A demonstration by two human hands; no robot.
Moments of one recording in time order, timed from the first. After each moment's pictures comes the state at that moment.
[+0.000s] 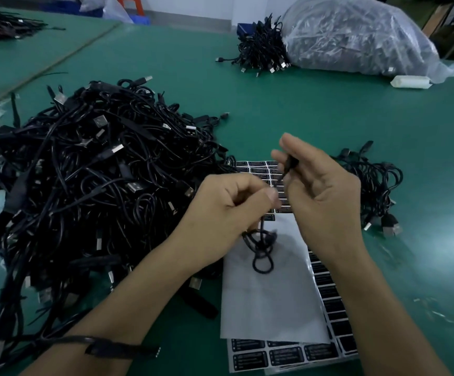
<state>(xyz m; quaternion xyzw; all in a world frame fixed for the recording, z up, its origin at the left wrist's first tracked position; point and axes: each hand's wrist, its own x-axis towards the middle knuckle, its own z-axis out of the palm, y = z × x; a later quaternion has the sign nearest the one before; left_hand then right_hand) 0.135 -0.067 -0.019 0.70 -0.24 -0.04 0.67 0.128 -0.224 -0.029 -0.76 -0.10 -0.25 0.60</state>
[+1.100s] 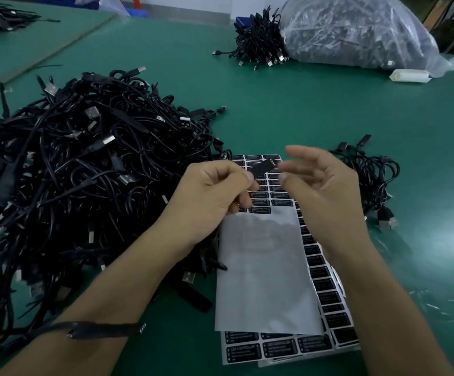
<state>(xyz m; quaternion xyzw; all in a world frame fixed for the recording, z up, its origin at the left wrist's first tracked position) 0.146 -0.063 -0.026 0.71 -0.13 -0.07 0.68 0.122 -0.237 -0.026 -0.79 0.05 -0.18 0.58</state>
